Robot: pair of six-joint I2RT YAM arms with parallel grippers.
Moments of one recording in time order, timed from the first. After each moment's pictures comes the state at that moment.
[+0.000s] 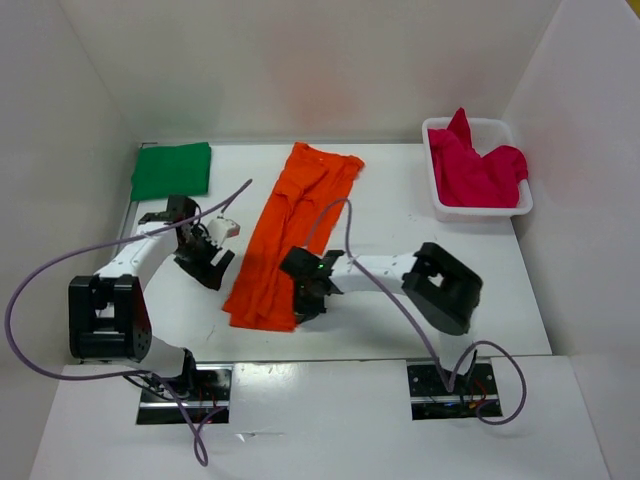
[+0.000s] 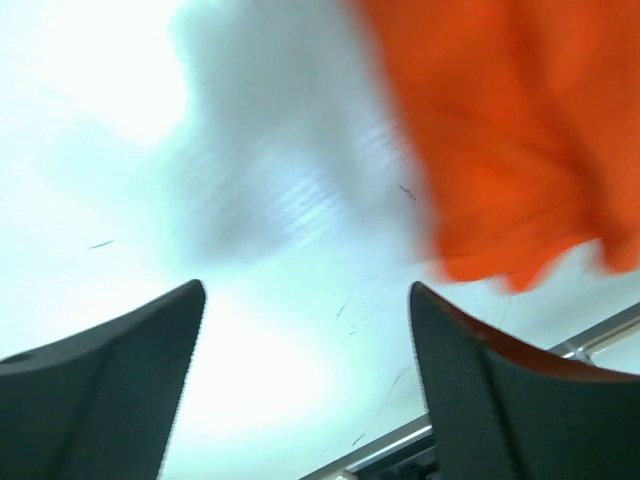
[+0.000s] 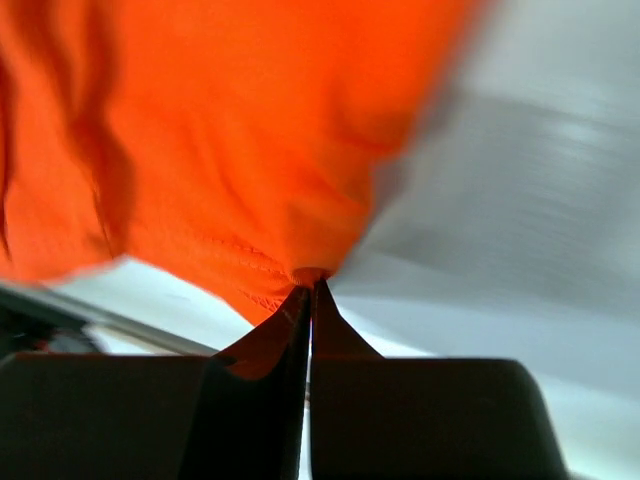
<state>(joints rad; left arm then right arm) 0.02 1.48 0.95 -0.86 0.26 0.62 1.05 1.92 1.22 -0.50 -0.10 1.03</state>
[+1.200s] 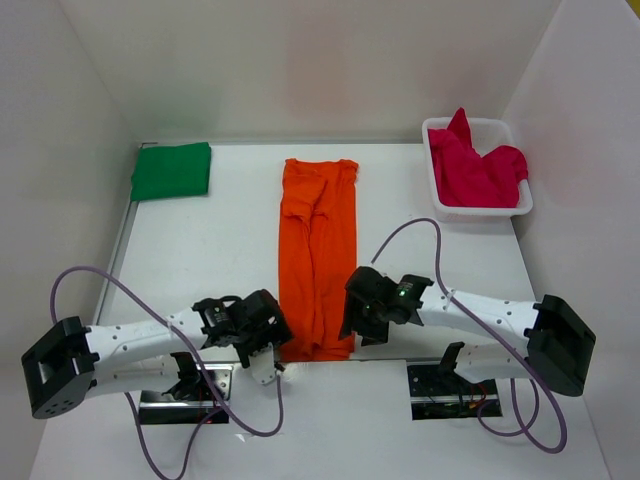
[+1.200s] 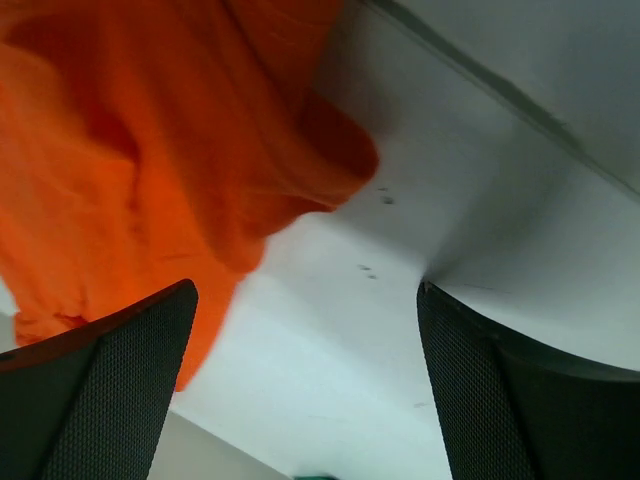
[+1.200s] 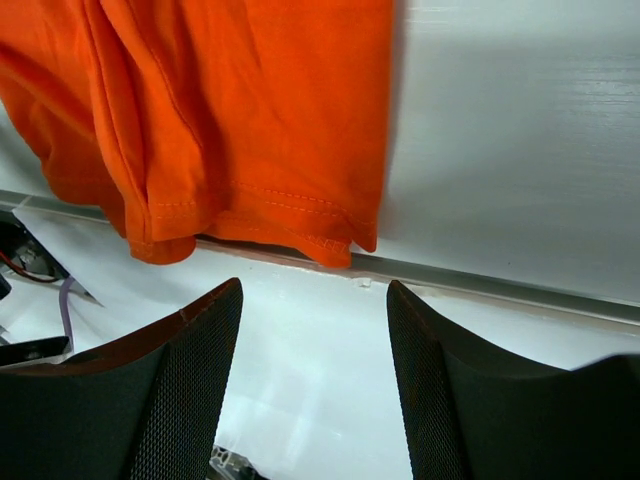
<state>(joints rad) -1.00 1.06 0.47 -0.57 0.04 1.62 0.99 1.21 0.69 -0.66 -0.07 1.18</state>
